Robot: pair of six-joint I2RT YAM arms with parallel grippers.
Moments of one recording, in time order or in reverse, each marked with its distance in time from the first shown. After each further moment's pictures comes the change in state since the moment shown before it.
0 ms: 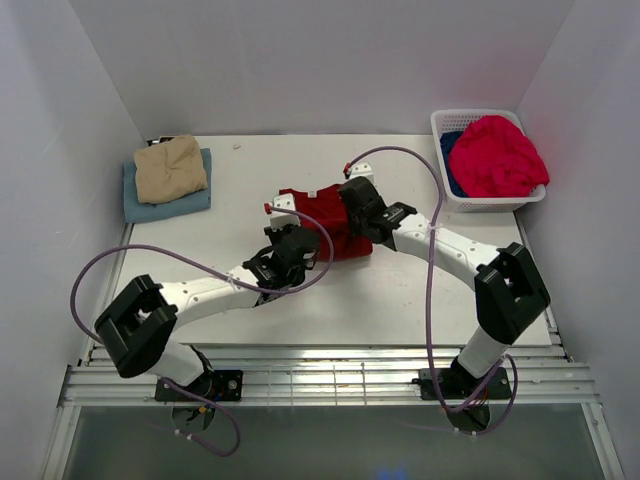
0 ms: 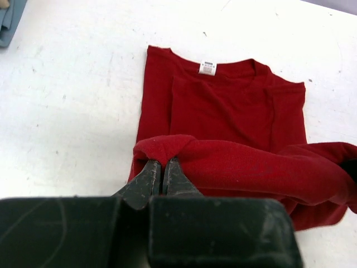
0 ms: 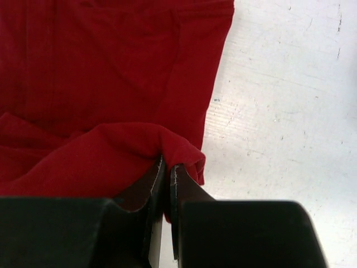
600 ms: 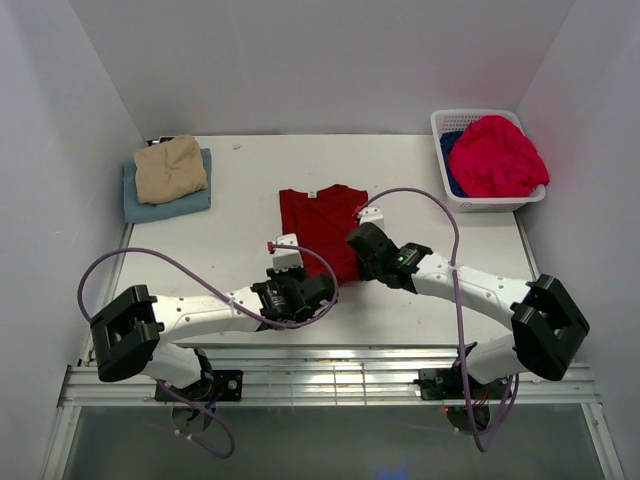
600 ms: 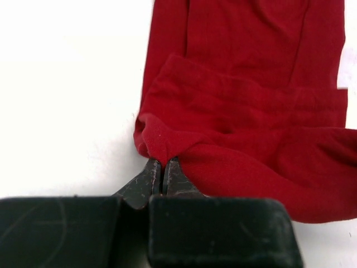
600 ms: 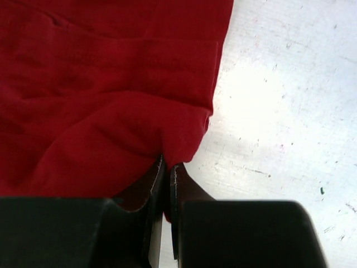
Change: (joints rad) left arm -0.253 -0.048 0.008 -0.620 -0.036 -0.540; right arm 0.141 -0.265 -0.346 -0.051 -0.033 0.167
